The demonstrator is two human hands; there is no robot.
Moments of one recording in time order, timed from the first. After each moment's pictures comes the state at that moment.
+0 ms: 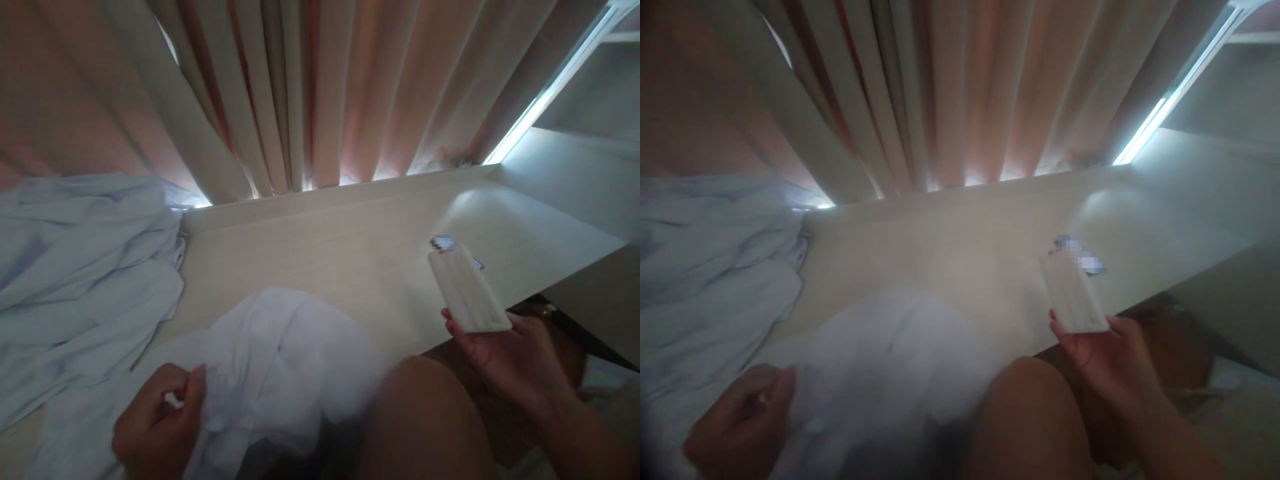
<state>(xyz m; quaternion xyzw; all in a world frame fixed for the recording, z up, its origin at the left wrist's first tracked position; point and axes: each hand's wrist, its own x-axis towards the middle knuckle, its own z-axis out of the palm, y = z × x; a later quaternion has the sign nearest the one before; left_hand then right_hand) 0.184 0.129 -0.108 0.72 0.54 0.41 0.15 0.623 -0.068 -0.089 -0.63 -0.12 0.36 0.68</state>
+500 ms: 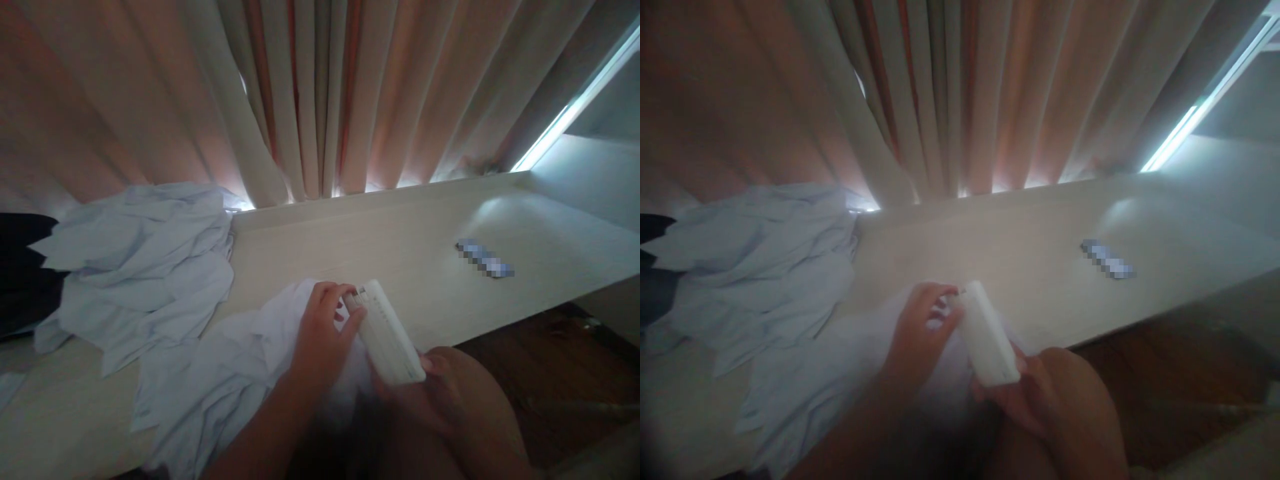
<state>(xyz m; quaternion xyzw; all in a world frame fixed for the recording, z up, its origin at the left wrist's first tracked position) 0.290 0.112 -0.052 0.76 0.33 0.39 0.40 0.448 -0.043 -0.072 -0.54 -0.48 0.46 0.53</state>
